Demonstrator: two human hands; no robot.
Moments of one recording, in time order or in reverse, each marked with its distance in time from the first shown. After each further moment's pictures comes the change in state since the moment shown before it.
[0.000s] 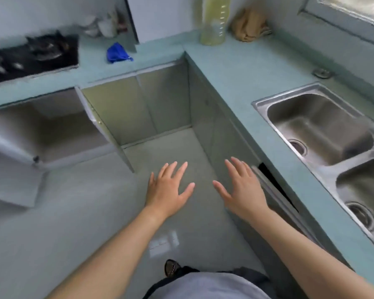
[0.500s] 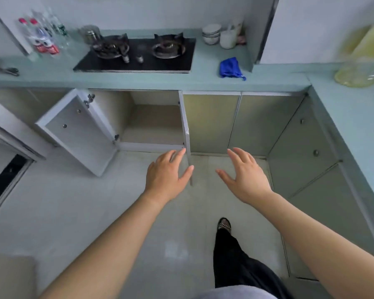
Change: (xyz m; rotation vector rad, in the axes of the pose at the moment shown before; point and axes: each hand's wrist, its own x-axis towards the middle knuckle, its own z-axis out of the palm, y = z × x) left_hand 0.069 -0.284 -0.110 -0.052 0.278 -0.392; right_hand 0.229 -0.270 0.077 -0.004 -0.096 -0.500
